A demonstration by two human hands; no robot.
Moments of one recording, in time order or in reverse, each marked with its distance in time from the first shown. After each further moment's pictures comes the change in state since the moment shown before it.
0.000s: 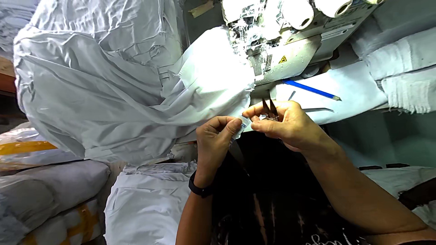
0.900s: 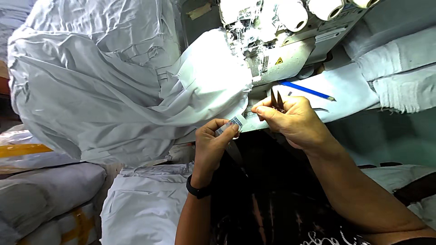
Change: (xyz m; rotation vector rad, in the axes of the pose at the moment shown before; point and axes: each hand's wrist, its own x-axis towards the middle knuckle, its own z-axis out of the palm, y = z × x) left_hand -0.005 -0.004 -0.004 -0.178 -0.031 -0.219; right_hand -0.002 -0.004 -0.004 -0.154 0.198 -0.040
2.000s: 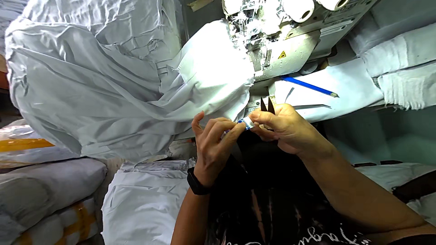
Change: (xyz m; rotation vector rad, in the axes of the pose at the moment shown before) left_hand 0.000 -0.014 -0.012 0.939 0.046 1.070; right_hand -0.006 0.004 0.013 0.308 -0.177 0.298
